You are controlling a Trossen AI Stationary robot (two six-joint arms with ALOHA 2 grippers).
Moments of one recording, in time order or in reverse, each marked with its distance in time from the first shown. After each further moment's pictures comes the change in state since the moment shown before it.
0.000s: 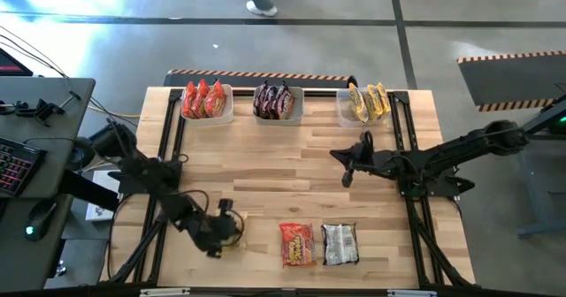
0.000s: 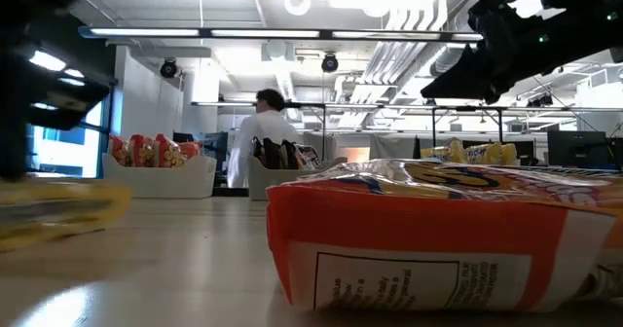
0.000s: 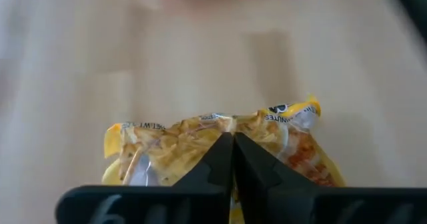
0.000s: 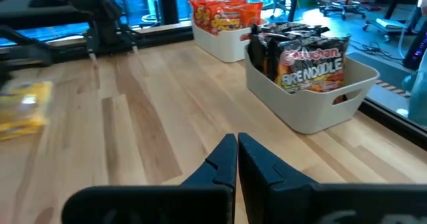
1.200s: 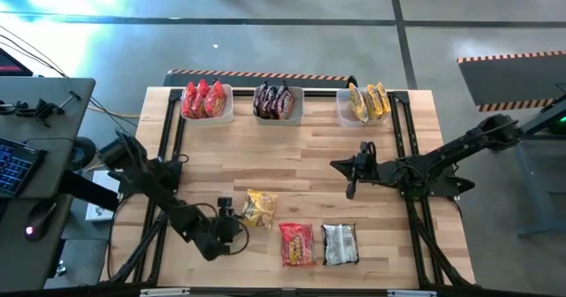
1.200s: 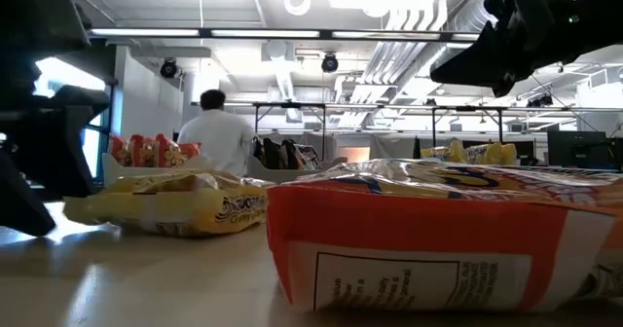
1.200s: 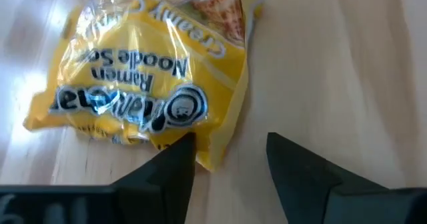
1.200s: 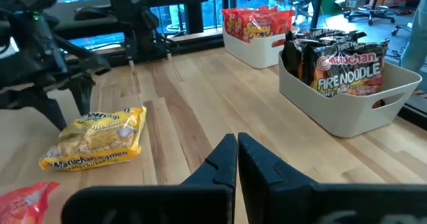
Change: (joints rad) left arm -0.017 0.160 0.084 -0.145 -0.215 -0.089; right arm 0.175 0.006 0.001 0.034 0.088 0.049
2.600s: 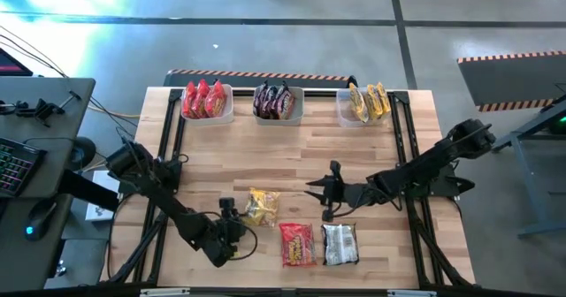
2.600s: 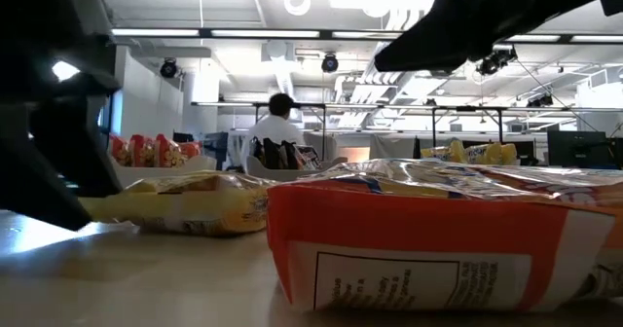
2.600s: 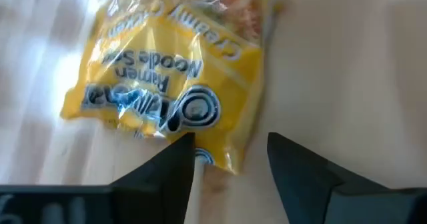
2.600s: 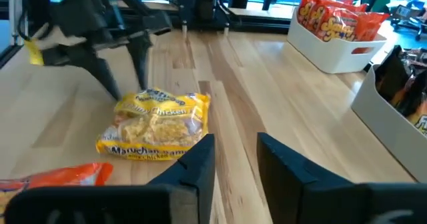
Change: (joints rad) left arm 0.011 0.097 0.167 -0.213 -0.070 -0.080; right arm 0.100 0.451 0.363 -0.065 -0.046 -0.111
